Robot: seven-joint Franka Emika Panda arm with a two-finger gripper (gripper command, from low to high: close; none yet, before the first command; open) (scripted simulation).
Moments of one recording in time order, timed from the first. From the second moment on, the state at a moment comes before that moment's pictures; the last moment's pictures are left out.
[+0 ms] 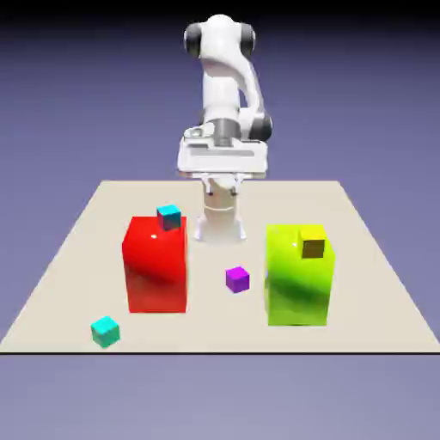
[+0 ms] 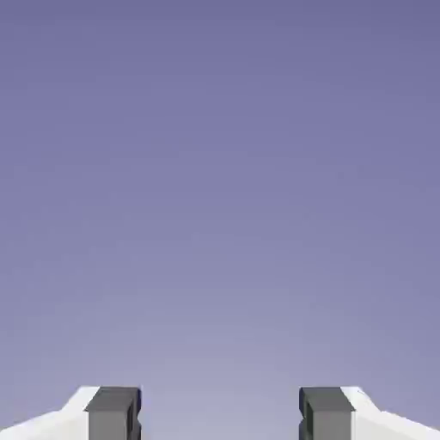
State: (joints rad) arm 0.03 -0.53 -0.03 -2.78 0.01 3.01 0.70
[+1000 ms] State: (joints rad) arm 0.37 0.56 -0.71 -2.11 0.22 2.44 -0.27
